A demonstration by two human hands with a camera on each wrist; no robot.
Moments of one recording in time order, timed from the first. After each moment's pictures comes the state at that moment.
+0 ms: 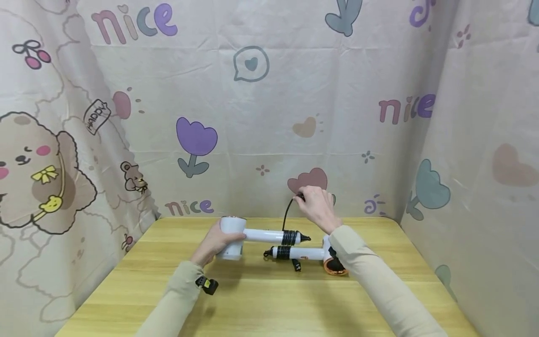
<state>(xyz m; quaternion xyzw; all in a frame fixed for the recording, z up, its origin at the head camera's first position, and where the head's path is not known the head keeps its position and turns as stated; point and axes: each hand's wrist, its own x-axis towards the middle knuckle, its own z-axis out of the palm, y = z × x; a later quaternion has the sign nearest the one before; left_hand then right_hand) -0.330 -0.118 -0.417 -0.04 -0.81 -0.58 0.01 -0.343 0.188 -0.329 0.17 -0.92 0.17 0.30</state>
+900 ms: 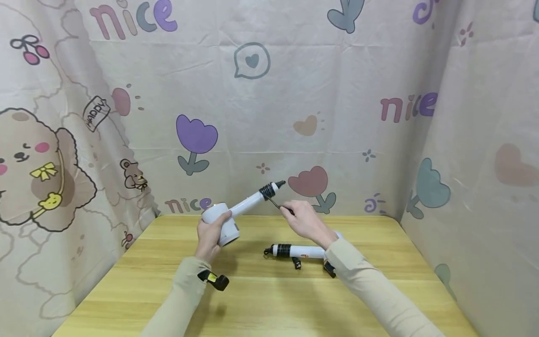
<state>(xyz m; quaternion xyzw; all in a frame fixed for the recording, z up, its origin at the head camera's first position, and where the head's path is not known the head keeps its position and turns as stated) -0.342 -0.109 -0.413 0.12 -0.58 -0.79 0.16 -0.315 0.160 -0.344 0.29 -0.89 0.29 0.18</state>
